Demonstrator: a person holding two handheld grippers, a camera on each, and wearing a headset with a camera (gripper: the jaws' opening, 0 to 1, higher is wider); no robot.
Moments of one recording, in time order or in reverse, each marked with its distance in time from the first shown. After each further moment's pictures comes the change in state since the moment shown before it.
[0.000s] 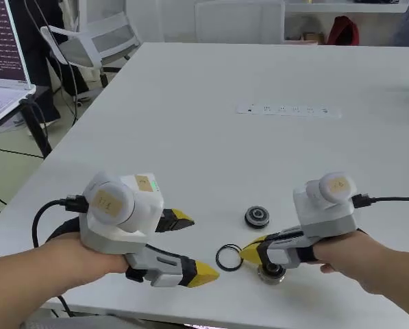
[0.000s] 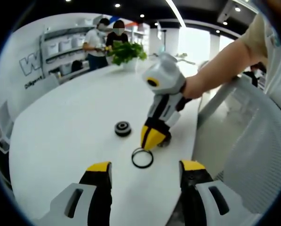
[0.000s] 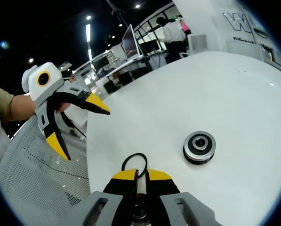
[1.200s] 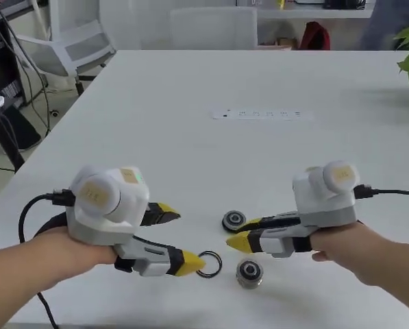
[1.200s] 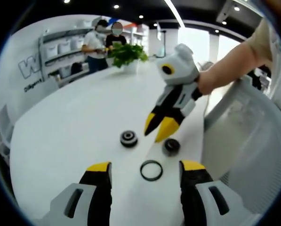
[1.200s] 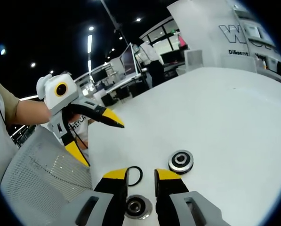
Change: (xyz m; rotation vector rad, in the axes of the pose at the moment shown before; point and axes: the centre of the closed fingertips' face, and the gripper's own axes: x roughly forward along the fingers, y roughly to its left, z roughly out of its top) left arm 0.016 0.017 0.022 0.017 -0.010 0.003; right arm -0.042 -0.007 0.030 -0.016 -0.140 -0.043
